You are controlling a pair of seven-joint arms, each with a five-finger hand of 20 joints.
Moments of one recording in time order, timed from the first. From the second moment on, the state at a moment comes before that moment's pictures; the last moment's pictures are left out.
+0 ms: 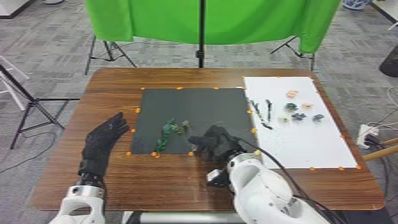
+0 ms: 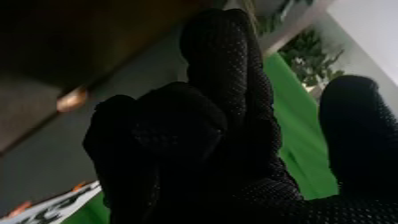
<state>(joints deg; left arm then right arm) 122.3 -70.3 -91.8 -114.3 63.5 6.8 14.8 -91.1 -62.7 51.1 -115.7 -115.9 0.7 35.2</state>
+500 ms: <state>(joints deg) 122.5 -70.5 -92.0 -114.4 63.5 6.8 14.7 -83.2 -50.3 58.9 -109.2 -123.4 9.1 38.9</state>
